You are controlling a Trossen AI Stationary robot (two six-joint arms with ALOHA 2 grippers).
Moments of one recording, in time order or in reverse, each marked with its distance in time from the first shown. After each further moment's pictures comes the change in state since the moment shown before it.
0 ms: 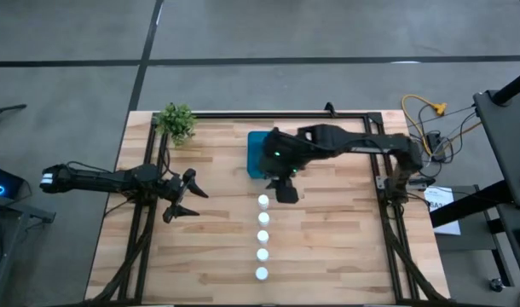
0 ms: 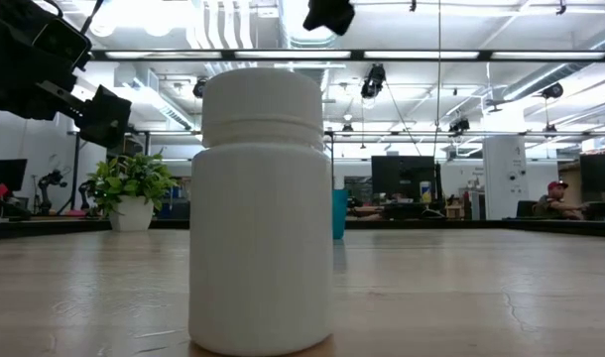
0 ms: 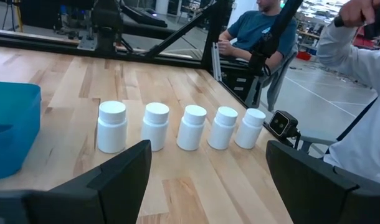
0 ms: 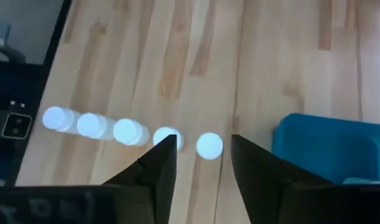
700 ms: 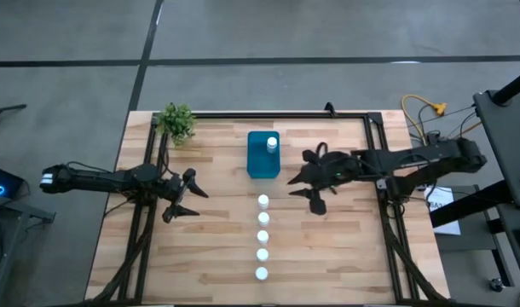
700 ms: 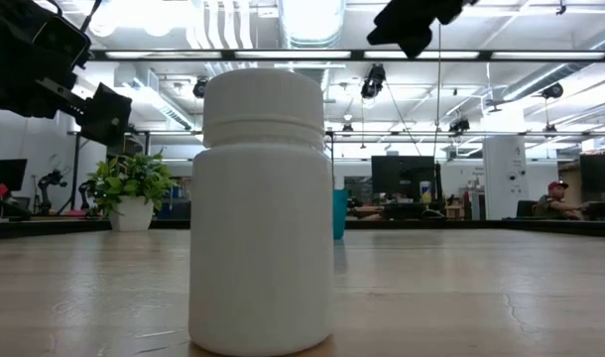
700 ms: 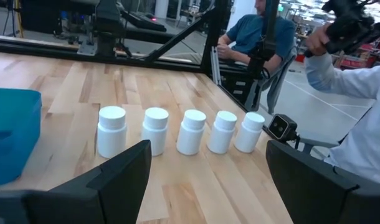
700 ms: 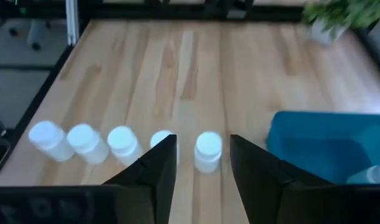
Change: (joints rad) left arm 0.000 -0.002 0.000 0.020 0.003 0.001; right arm 0.089 -0.590 -0.946 0.775 0.182 0.120
